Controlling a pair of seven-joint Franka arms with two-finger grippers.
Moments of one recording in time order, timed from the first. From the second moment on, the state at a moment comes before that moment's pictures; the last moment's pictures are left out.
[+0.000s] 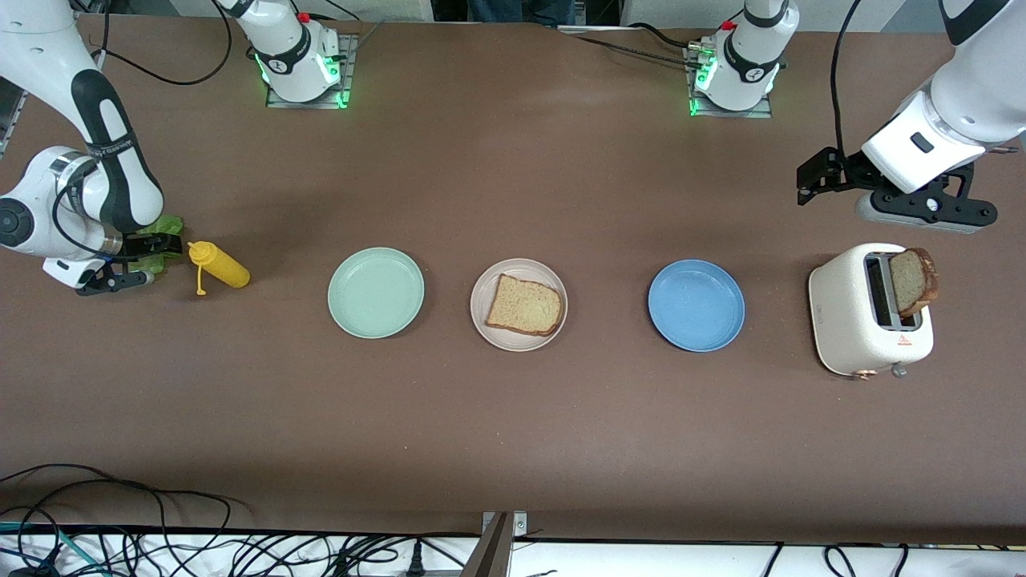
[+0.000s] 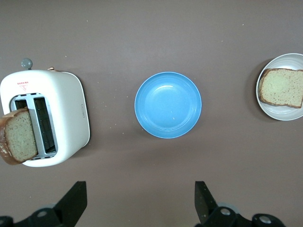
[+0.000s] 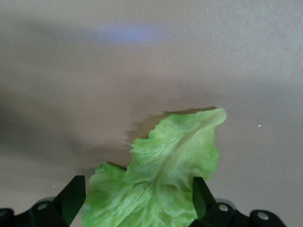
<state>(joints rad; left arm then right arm) -0.05 0.02 -0.09 -1.63 -0.02 1.58 -0.02 -0.10 0.49 -0.31 -2.11 -0.07 2.39 -0.58</state>
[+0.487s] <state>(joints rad) -0.05 0.02 -0.09 -1.62 -0.02 1.58 -0.02 -0.10 0.50 -0.31 -2.10 -0.07 2.40 -0.58</state>
